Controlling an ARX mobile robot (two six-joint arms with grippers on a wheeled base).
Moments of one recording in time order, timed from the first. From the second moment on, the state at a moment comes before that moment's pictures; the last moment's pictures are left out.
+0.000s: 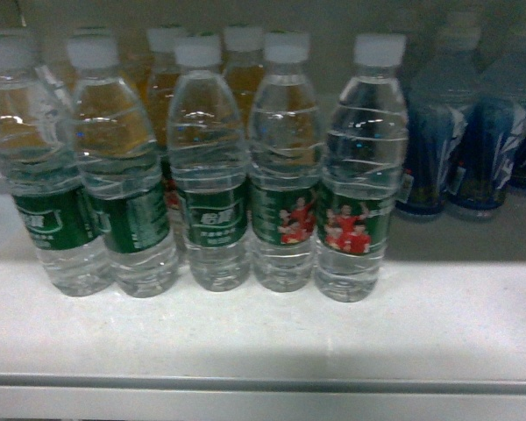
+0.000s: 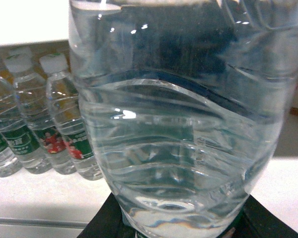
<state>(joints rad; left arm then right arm) 0.00 0.01 0.01 0.00 0.00 0.00 -0.09 0.26 0.23 -0.07 -0.22 0.08</state>
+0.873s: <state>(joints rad) 0.00 0.01 0.01 0.00 0.00 0.00 -0.09 0.26 0.23 -0.07 -0.22 0.08</state>
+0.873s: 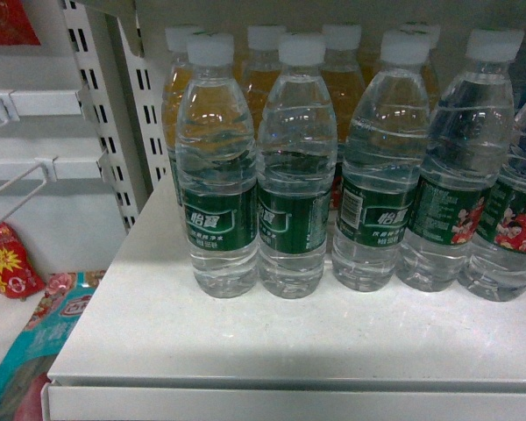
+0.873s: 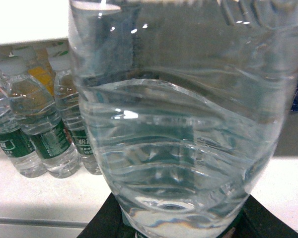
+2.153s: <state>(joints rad) 0.00 0.01 0.01 0.00 0.00 0.00 0.36 0.51 0.02 0.38 -0.01 0.14</state>
